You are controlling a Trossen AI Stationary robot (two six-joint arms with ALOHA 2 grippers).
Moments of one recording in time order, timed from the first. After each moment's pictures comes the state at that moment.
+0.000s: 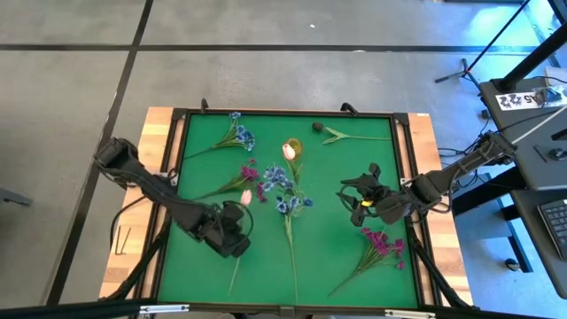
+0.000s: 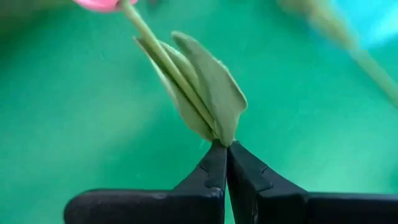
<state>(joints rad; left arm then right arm) -0.59 1.53 0.98 -0.70 -0.41 -1.37 0.53 1.05 0.84 -0.50 0.78 0.52</state>
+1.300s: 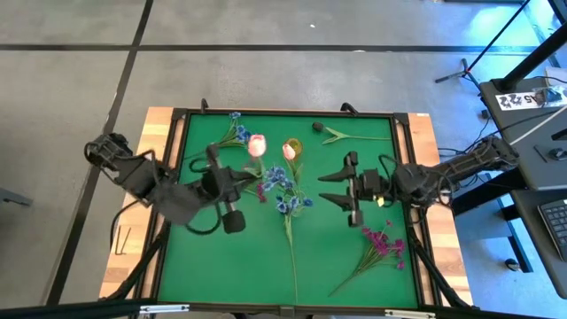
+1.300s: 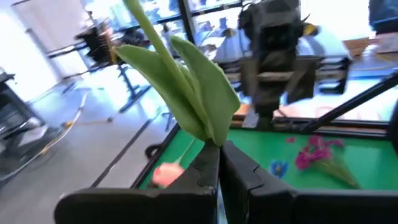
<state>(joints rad) -0.55 1.50 1.84 -0.78 -1.00 -0.14 0.35 1.11 0.84 0.46 0.29 -0.07</state>
